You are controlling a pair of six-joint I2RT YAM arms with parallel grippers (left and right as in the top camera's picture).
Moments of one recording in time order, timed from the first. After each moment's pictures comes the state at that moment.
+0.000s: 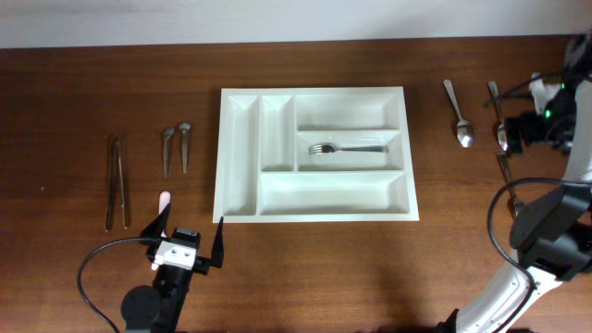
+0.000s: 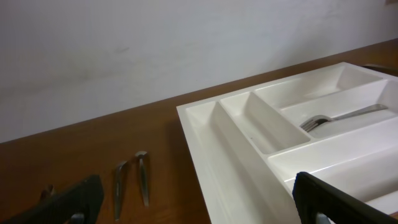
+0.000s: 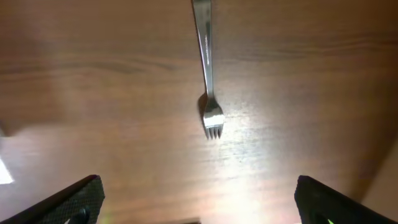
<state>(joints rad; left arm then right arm) -0.02 0.01 0.01 -0.06 0.21 0.18 -0.43 2.09 2.09 -1.59 0.14 -0.40</state>
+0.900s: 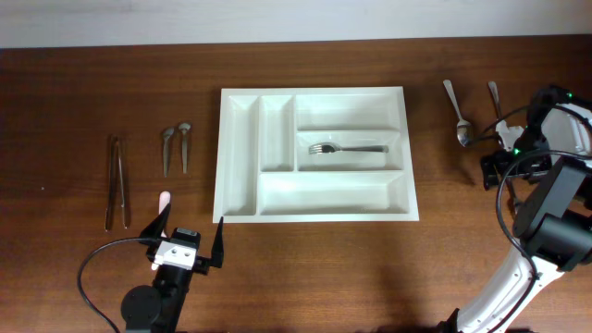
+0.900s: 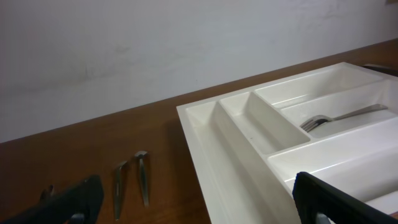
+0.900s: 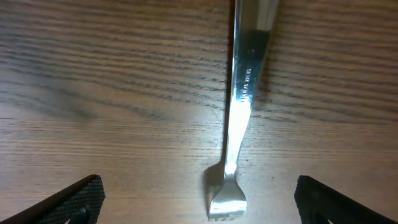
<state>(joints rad) -0.02 0.01 0.01 -0.06 0.21 0.18 -0.47 2.18 1.70 -1.19 0.15 -0.54</state>
